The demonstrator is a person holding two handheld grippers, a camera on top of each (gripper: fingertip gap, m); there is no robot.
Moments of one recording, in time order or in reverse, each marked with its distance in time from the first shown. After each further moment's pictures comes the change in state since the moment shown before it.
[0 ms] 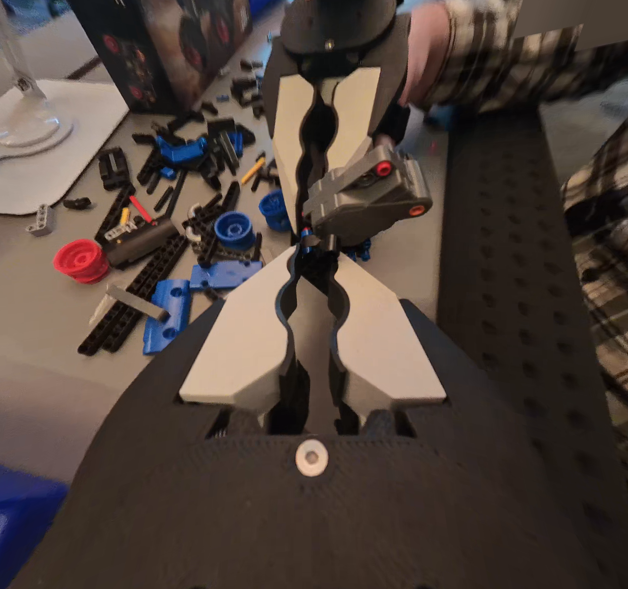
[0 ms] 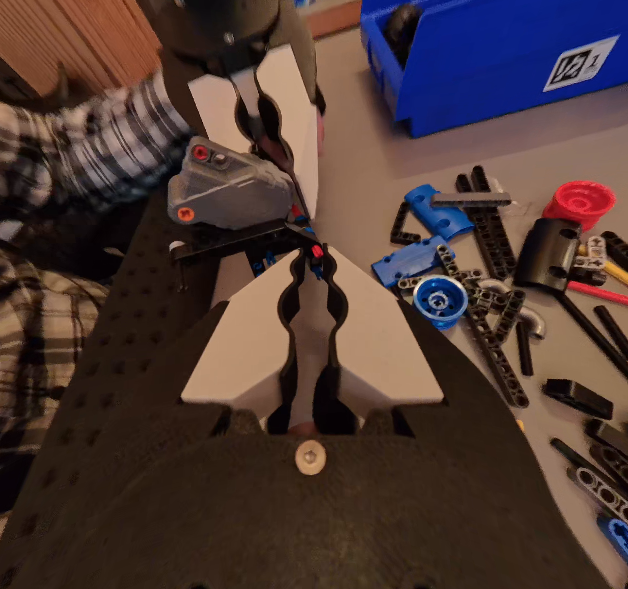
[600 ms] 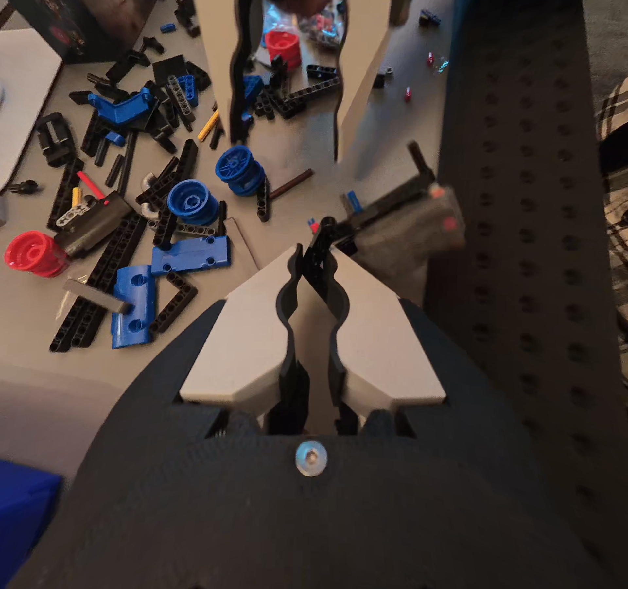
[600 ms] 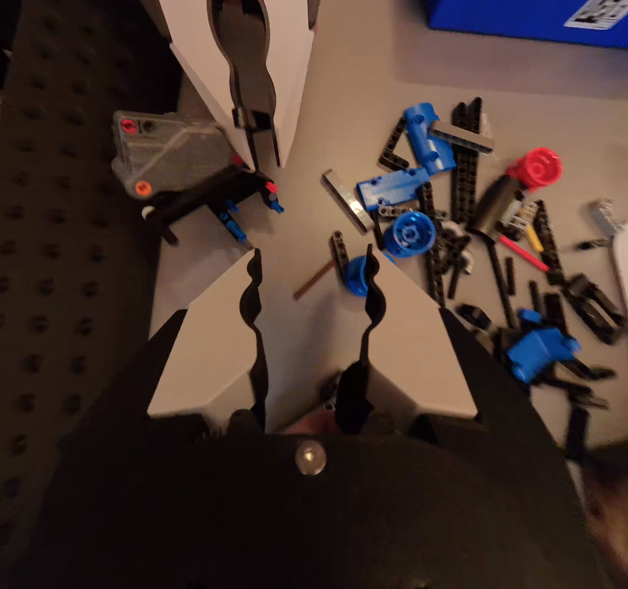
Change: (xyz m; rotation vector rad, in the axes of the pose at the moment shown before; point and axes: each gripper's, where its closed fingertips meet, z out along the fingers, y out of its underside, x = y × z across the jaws) left arm 0.022 0.028 0.013 -0.188 -0.002 0.108; right arm 0.004 0.032 -0.034 -0.398 0.185 -0.309
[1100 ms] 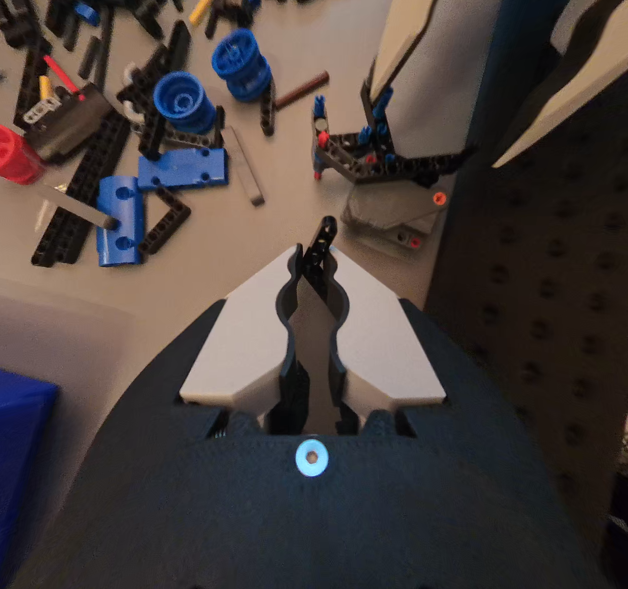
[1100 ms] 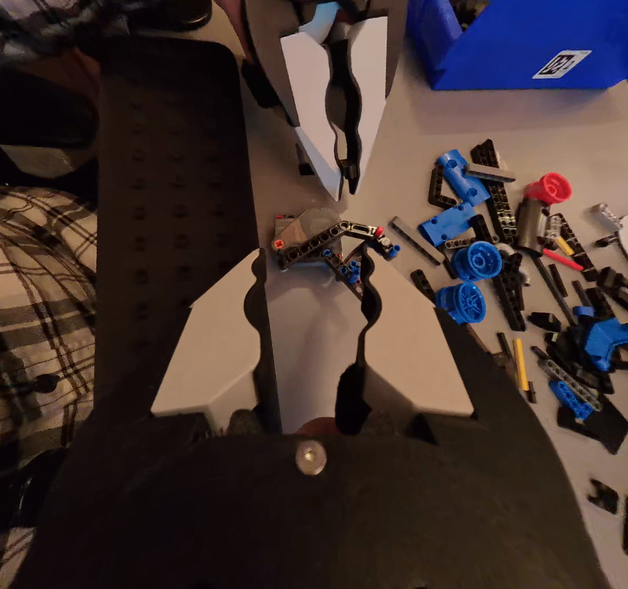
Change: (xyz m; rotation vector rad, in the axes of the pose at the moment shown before) left arm -0.002 0.045 -0.011 -0.198 -0.035 -0.063; right arm -0.070 -0.036 0.017 0.091 0.166 0.107
